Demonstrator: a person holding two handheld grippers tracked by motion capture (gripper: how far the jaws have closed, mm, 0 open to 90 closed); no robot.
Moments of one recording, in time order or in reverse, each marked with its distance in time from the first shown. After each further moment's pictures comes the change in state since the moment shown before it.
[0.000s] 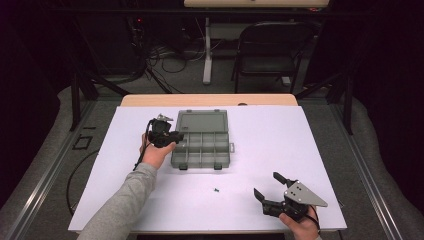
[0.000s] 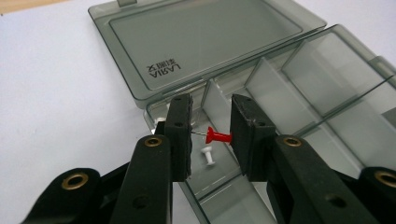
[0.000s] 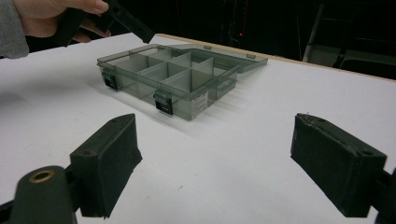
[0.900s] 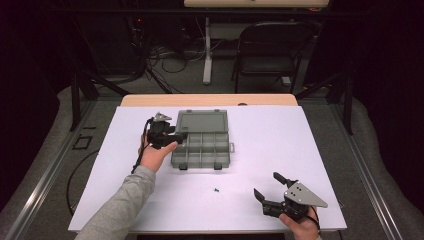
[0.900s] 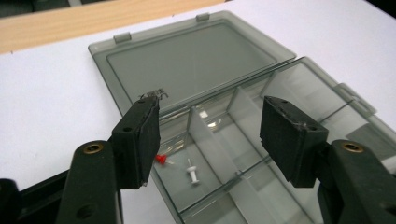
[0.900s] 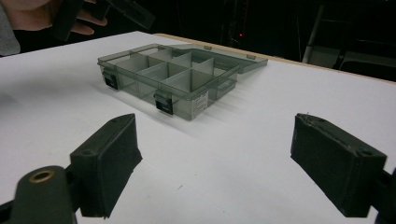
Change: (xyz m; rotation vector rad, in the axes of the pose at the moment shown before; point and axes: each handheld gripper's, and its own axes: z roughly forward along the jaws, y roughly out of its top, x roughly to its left) left arm -0.012 0.003 -0.024 -0.137 -0.031 0.024; right arm 0.001 0.000 -0.001 0.000 -0.001 -0.007
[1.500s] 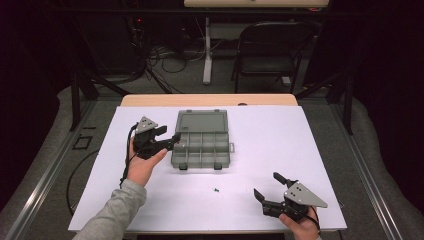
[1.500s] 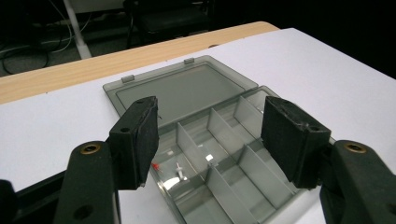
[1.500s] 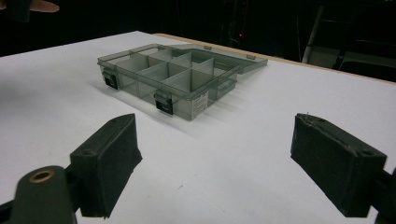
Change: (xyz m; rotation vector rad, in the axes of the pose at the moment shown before) left arm -0.018 -0.015 -0.061 -0.179 -0.014 0.037; right arm 0.000 0.000 0.000 0.002 -0.001 -0.008
